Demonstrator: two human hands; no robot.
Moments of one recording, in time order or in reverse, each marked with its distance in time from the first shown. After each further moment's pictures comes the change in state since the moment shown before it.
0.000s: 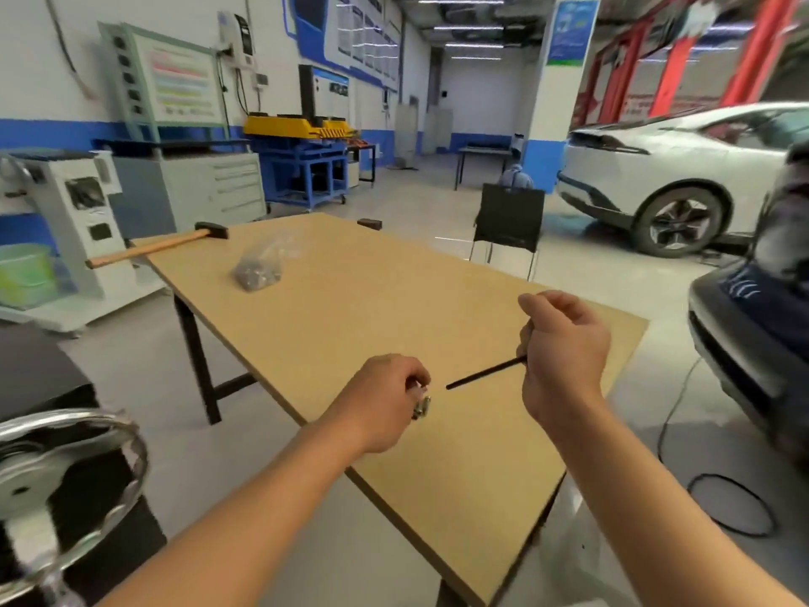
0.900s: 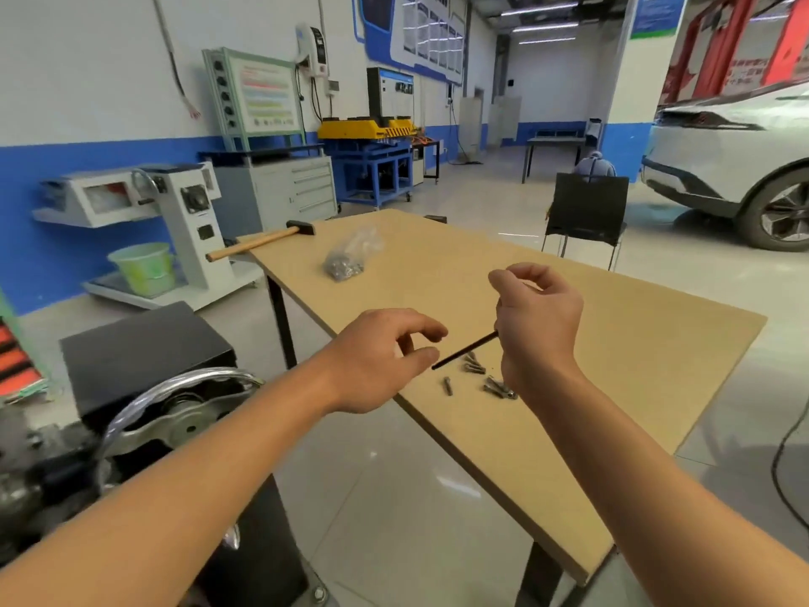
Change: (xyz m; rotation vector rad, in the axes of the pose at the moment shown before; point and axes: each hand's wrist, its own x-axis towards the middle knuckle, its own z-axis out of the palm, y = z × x) left_hand -0.053 -0.007 -0.103 0.073 -0.046 0.122; right_hand -0.049 0.018 0.073 0.009 -0.181 0.032
